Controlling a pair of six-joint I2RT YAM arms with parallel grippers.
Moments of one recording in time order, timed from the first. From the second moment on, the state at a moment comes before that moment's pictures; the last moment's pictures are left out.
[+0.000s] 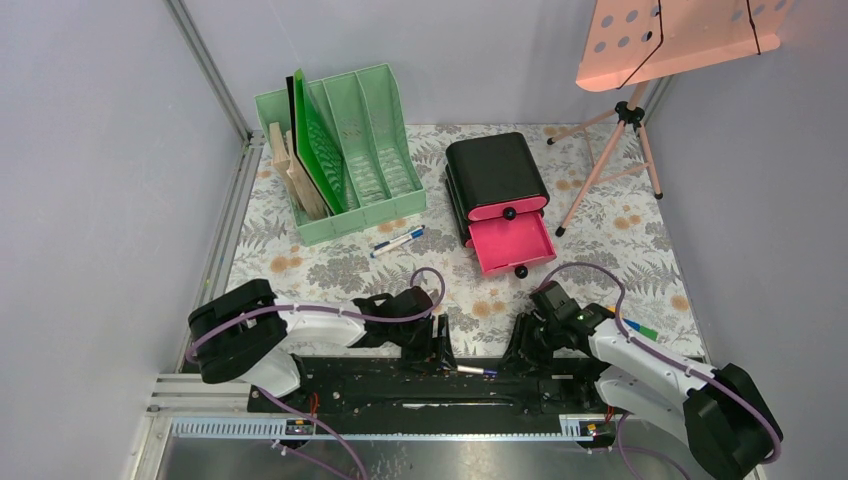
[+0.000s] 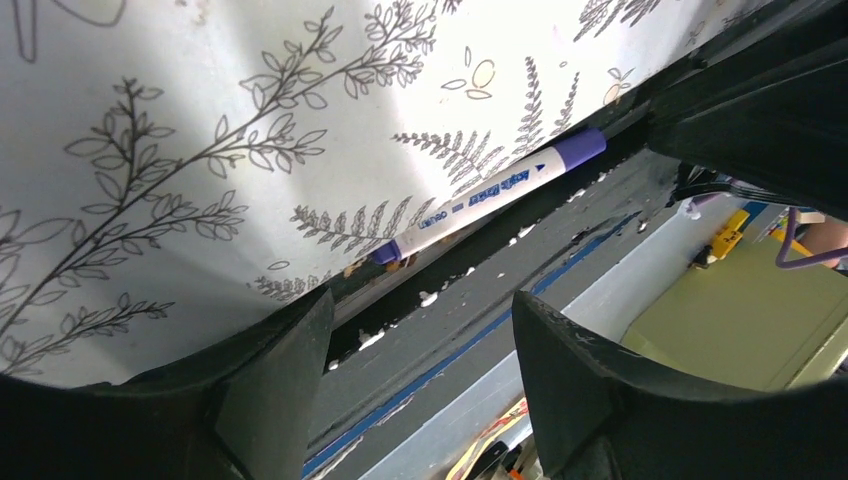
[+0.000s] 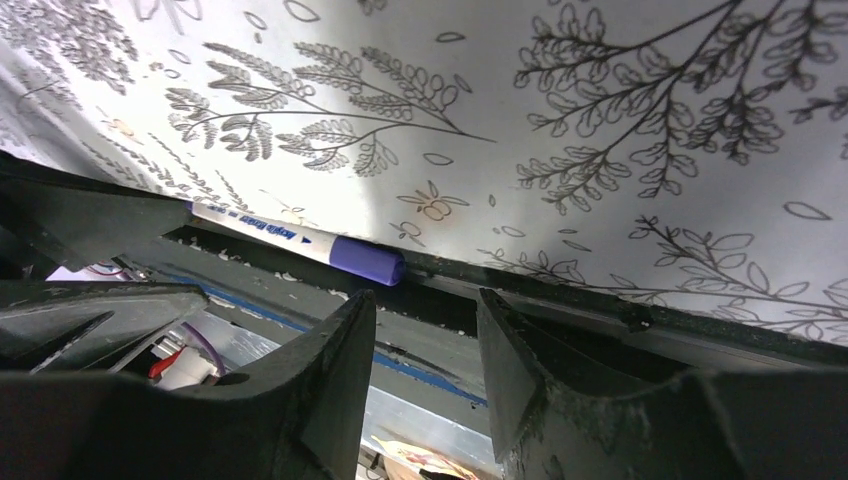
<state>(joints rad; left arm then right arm) -1.09 1.48 0.54 -0.03 0.33 -1.12 0.59 0.91 0.29 -0.61 -0.38 0.95</state>
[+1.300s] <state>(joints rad) -1.09 1.40 0.53 0.00 0.25 -1.20 0.67 0.84 0.29 -0.45 -0.38 1.17</state>
